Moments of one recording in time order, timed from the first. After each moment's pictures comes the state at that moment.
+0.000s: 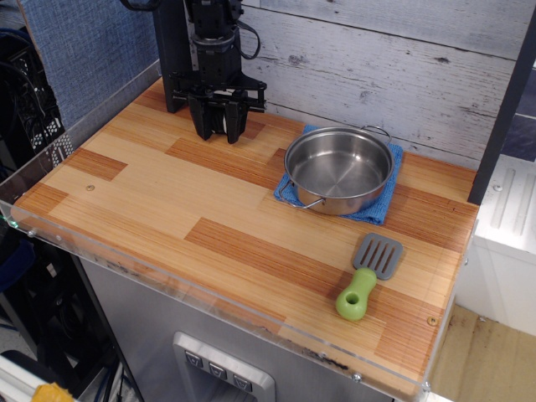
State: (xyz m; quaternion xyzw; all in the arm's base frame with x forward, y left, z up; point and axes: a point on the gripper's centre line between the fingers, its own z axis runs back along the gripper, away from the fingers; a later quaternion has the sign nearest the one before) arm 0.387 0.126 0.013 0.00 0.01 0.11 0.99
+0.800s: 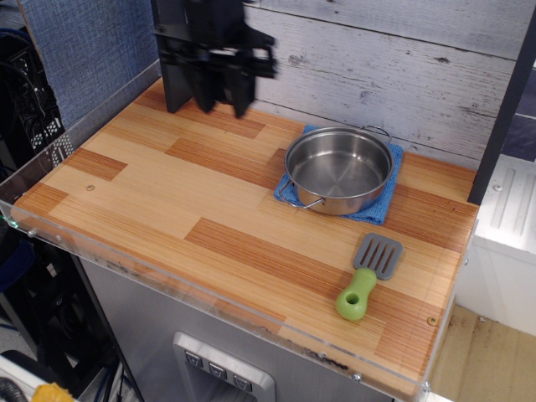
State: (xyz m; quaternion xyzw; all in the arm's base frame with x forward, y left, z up) arm 0.323 0.058 0.107 -0.02 -0.08 0.03 1.00
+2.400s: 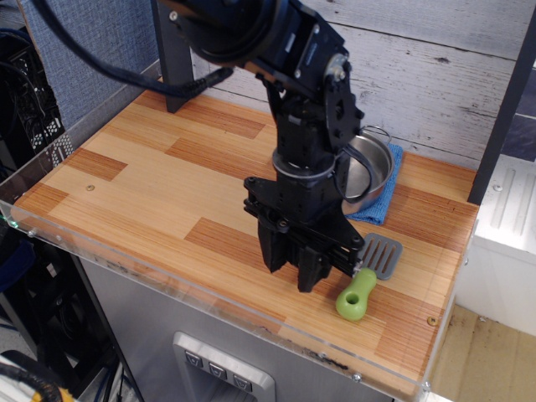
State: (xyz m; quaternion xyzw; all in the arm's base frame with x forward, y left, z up) arm 0.250 -0.044 0.033 0.00 -0.01 -0.11 0.99
